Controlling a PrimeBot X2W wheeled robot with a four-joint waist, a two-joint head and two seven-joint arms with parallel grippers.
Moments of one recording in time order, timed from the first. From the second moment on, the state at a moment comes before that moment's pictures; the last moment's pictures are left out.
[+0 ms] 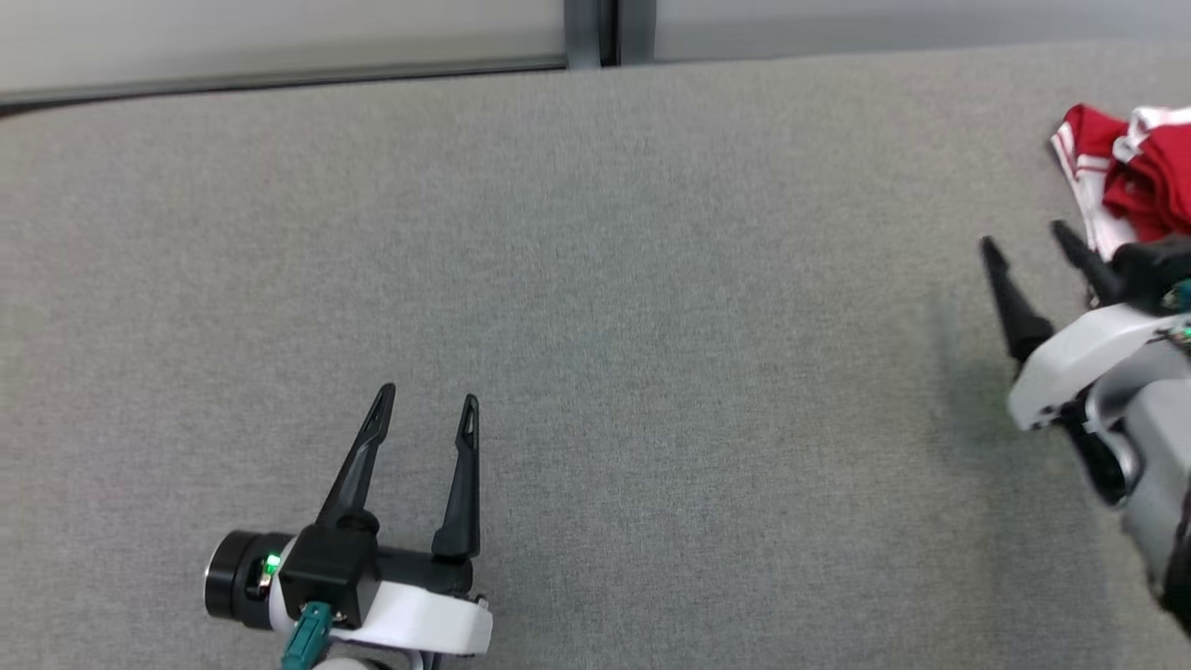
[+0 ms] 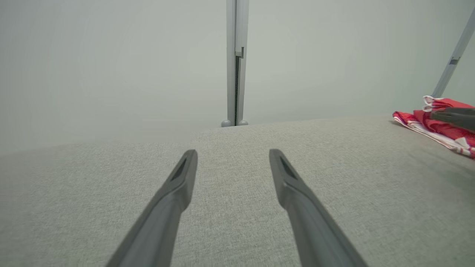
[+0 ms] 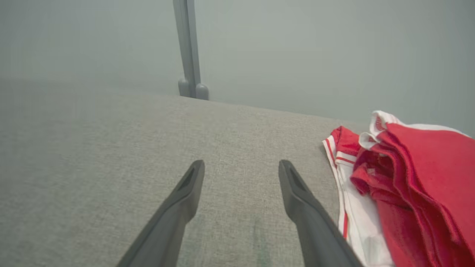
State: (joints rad) left arm -0.05 0.05 -0.26 0.02 -0.11 0.11 -0.26; right arm -0.79 -0.47 0.72 0.94 0.68 0.13 -0.26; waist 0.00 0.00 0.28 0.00
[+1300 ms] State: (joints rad) left arm 0.18 0.05 -0.14 0.05 -0.15 0.10 -0.26; right arm 0.03 -0.08 0.17 0.25 0.17 0.13 -0.26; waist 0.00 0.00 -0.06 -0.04
